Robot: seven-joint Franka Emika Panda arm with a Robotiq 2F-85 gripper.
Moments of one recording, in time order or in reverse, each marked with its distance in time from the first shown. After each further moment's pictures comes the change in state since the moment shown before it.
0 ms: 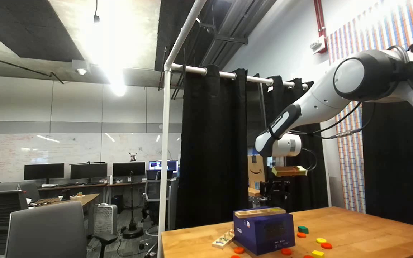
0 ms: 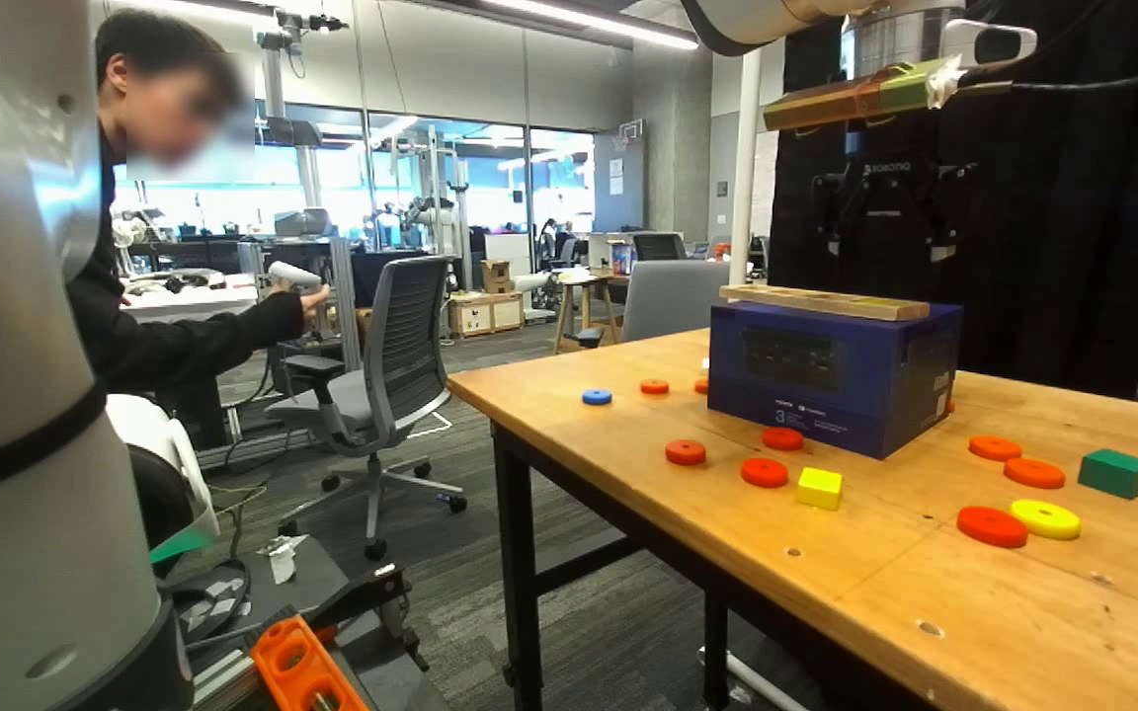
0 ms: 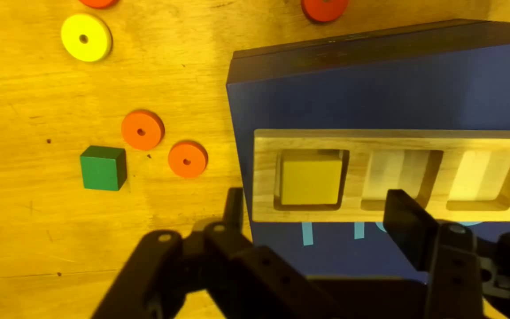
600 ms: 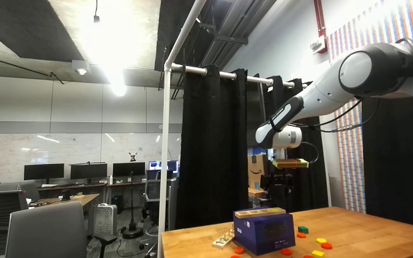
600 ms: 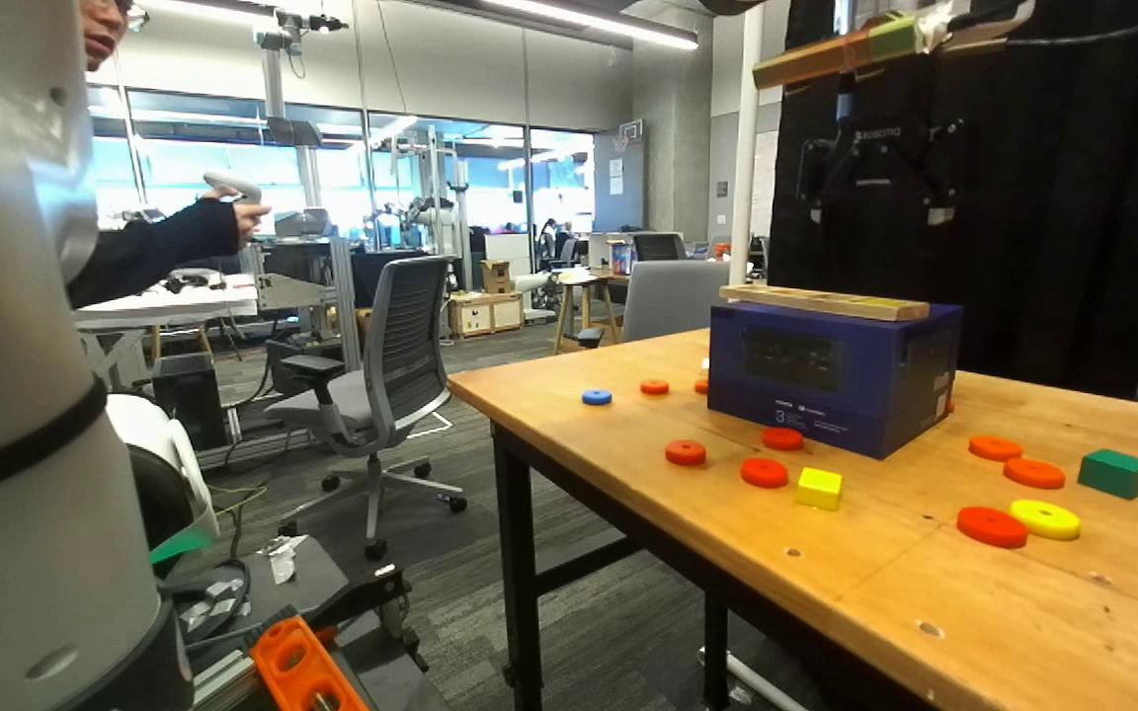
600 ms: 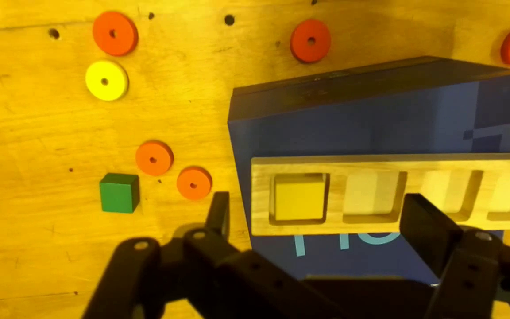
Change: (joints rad) arm 0.001 -0.056 -0.001 0.020 -0.008 -0.142 0.031
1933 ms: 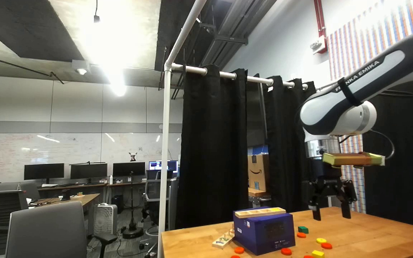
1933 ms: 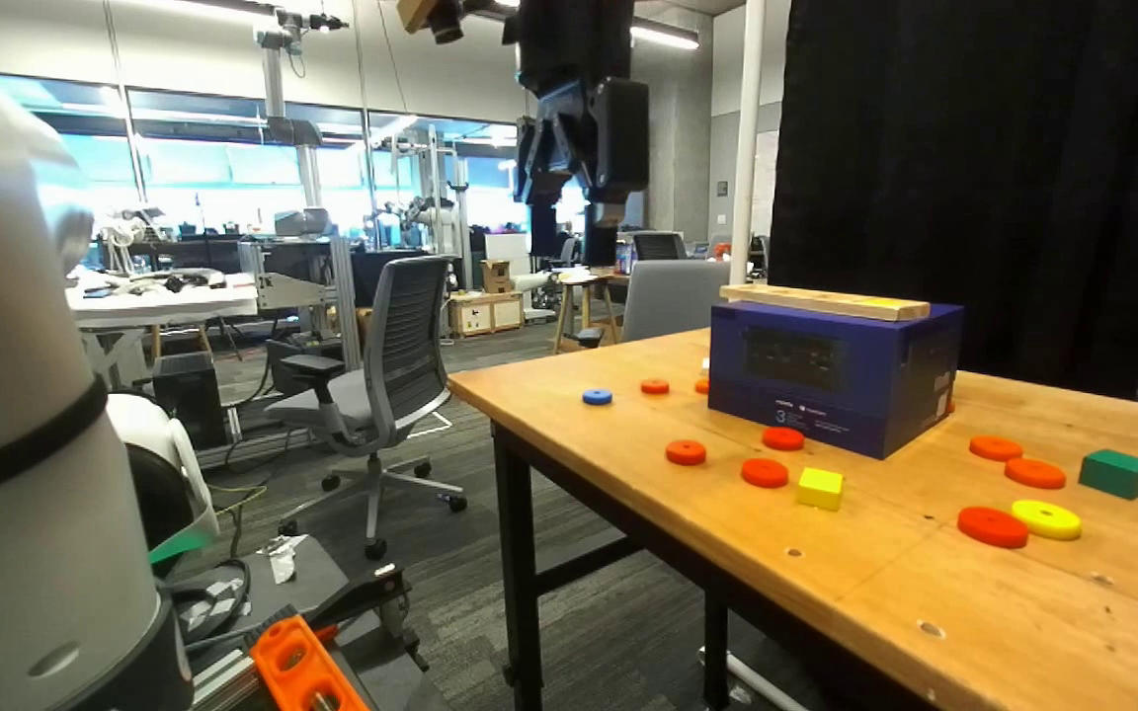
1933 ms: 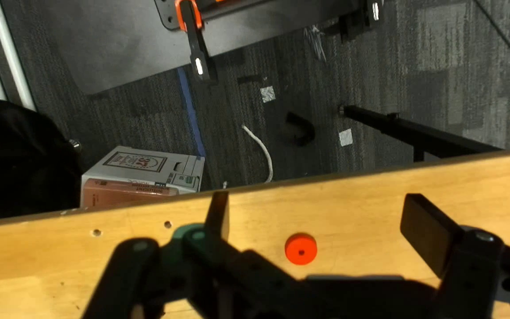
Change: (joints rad) arm 0.018 -0.902 0.081 -0.828 -0.008 -0.174 0.148
